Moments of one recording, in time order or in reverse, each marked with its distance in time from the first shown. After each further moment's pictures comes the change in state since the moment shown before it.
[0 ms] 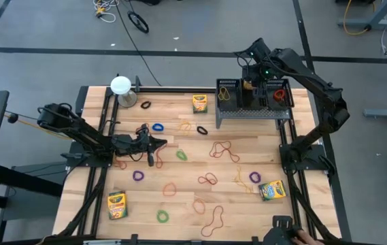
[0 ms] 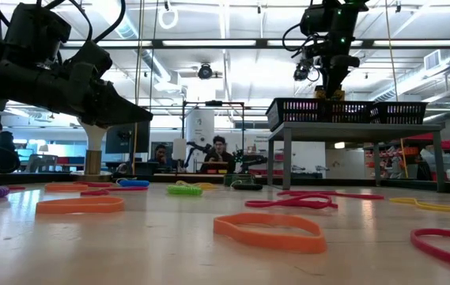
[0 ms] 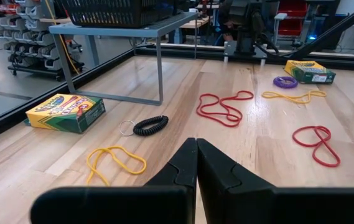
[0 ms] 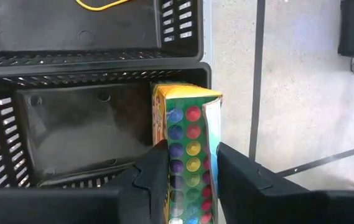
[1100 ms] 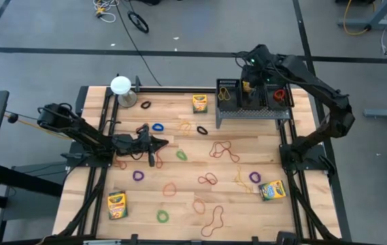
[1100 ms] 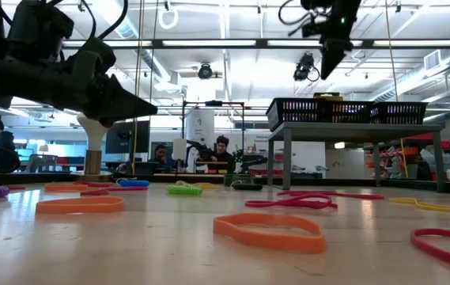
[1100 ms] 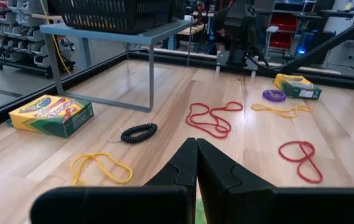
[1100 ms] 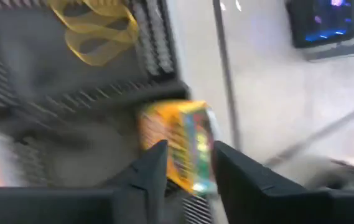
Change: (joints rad) left arm 0.000 0.000 0.028 0.001 0.026 -0.054; right arm 0.155 -0.089 0.001 0.022 0.136 0.244
